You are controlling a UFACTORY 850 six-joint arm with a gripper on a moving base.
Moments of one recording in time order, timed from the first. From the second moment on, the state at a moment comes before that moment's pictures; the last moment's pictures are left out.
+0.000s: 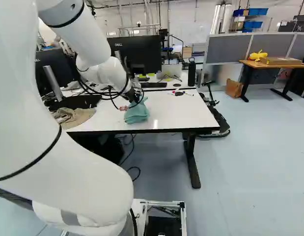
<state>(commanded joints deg) 3.7 6.7 -38.1 5.4 -2.2 0.0</state>
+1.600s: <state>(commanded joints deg) 13.9 1.7 -38.7 5.4 -2.2 0.0</state>
